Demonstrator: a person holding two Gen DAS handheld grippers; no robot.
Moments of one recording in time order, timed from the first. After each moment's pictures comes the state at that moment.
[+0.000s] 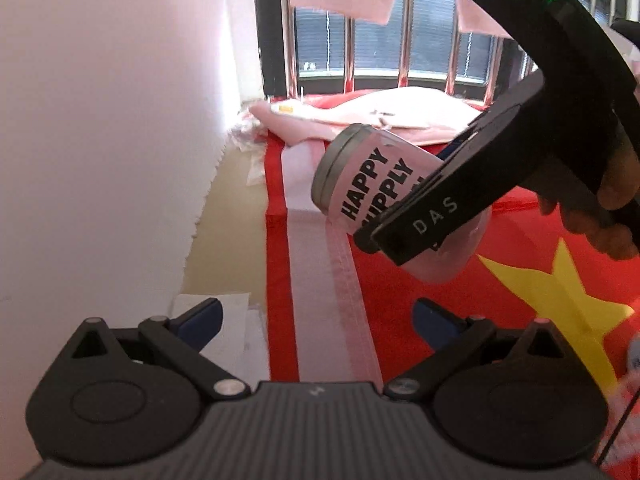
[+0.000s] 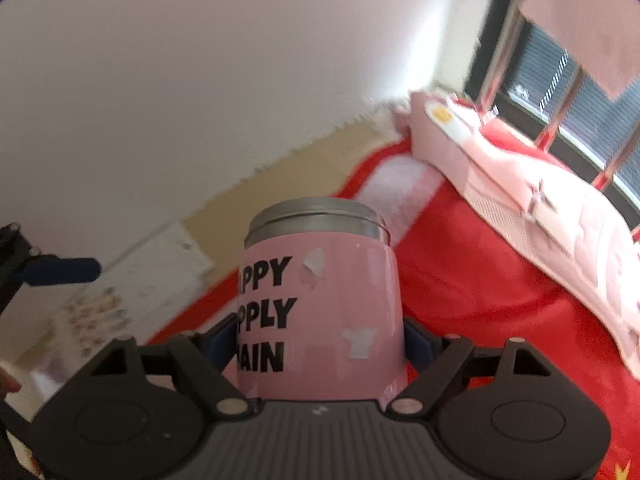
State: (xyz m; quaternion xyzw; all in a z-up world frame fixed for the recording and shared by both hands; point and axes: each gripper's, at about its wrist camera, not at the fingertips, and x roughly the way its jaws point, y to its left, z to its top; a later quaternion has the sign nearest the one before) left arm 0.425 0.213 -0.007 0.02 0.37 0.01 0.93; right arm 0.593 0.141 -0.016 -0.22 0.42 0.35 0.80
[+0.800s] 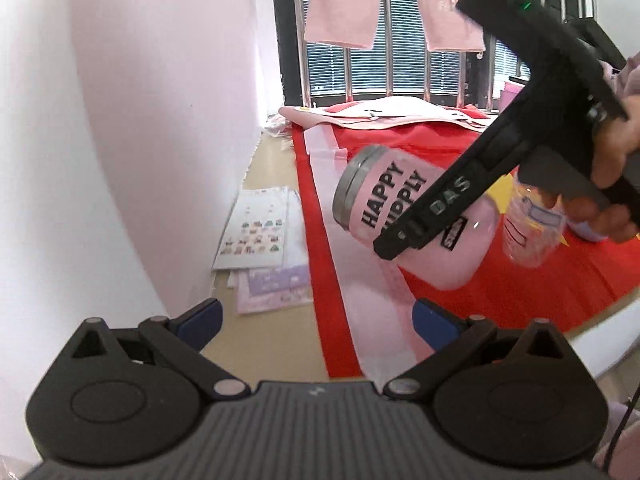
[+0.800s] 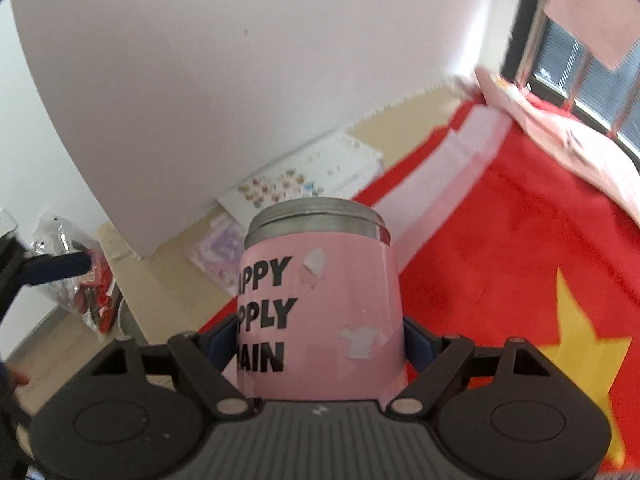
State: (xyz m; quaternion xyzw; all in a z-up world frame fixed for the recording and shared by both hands) left arm 0.188 0.232 -0.045 0.03 0.30 0.02 0.95; right arm 0.376 0.144 -0.046 -0.19 0.43 0.35 0.81
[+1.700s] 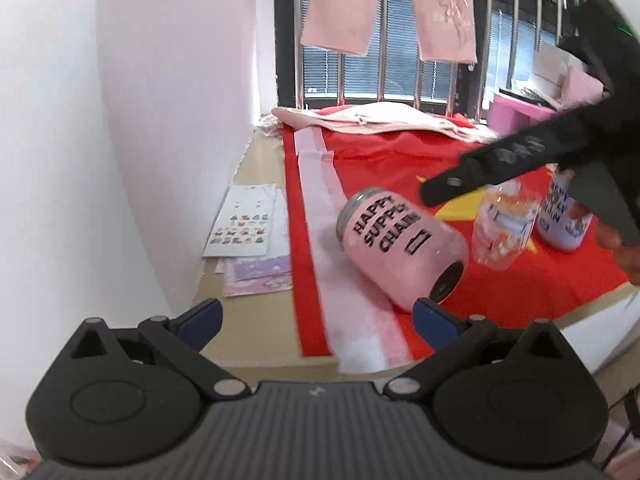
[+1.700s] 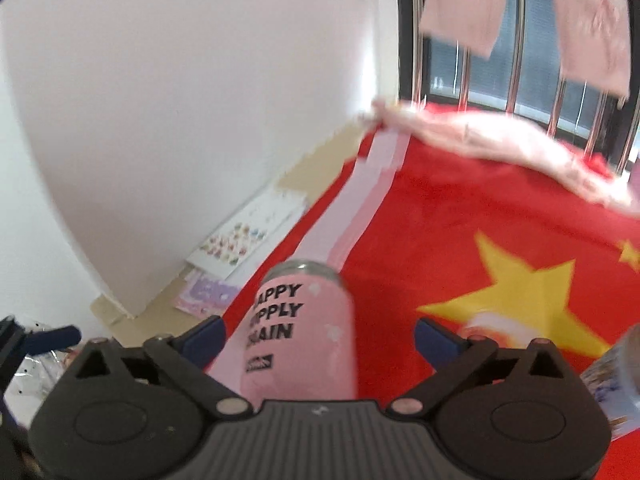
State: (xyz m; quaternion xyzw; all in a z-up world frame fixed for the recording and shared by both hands) left arm 0.162 0.219 -0.037 0.00 0.30 0.02 0.95; right arm 0.317 0.067 -0.011 -0.07 0.36 0.27 0.89
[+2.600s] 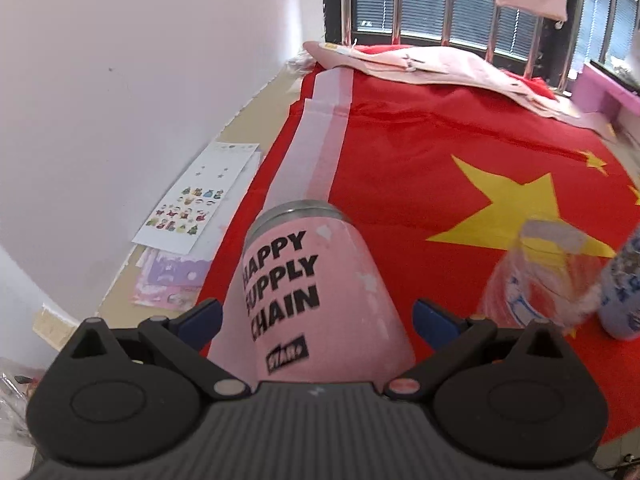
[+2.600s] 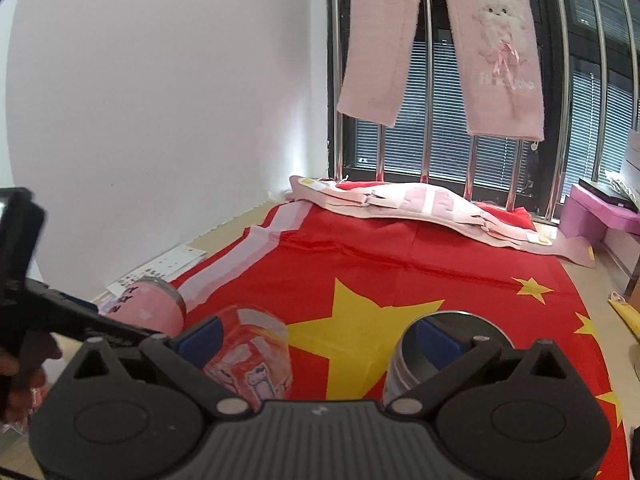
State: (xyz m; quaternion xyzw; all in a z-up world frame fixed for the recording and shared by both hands) left arm 0.313 0.130 -0.056 -0.04 0.41 0.14 0.90; right arm 0.323 -0.111 -0.026 -0.05 0.23 0.24 0.94
